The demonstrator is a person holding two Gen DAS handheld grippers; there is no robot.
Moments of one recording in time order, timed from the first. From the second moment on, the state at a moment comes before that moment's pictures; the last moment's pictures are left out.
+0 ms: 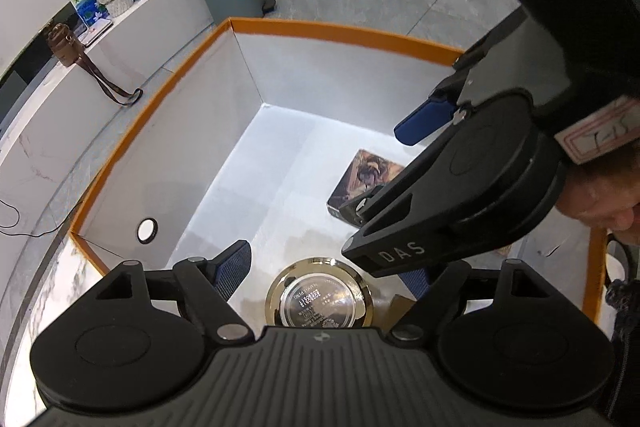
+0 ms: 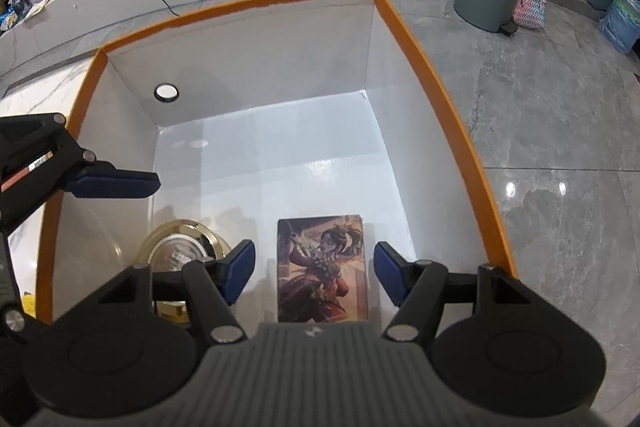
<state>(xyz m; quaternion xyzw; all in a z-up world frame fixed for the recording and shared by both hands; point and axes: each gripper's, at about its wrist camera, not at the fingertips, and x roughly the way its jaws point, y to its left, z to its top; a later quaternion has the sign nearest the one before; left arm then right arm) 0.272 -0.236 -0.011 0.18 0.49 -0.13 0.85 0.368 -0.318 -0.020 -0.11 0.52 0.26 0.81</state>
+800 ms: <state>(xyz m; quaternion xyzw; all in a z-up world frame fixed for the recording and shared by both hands) 0.241 -0.214 0.033 0.16 0.43 -0.12 0.88 0.353 -0.313 0.014 -0.10 0.47 0.26 0.84</state>
